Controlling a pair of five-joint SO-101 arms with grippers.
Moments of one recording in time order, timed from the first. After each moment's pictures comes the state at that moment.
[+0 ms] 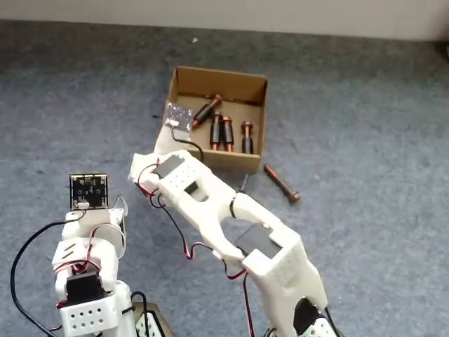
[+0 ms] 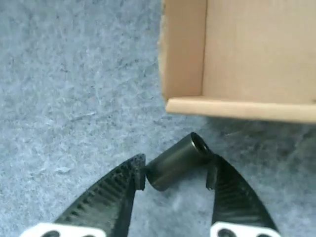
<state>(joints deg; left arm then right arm) -19.4 -103.7 95.8 56.6 -4.9 -51.3 30.2 -4.3 38.2 -50.6</state>
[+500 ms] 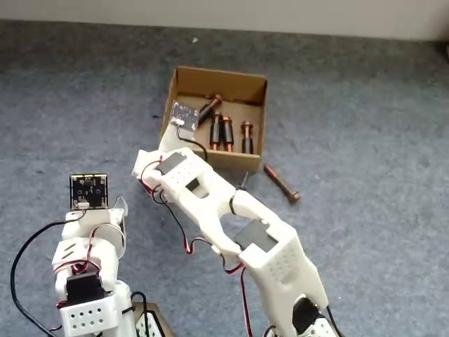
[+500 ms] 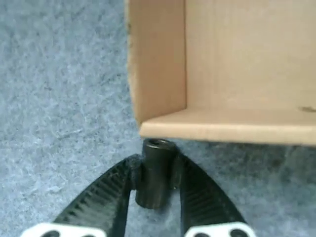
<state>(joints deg) -19.4 -103.7 95.8 56.6 -4.9 -50.1 33.0 -5.7 38.1 -53.0</state>
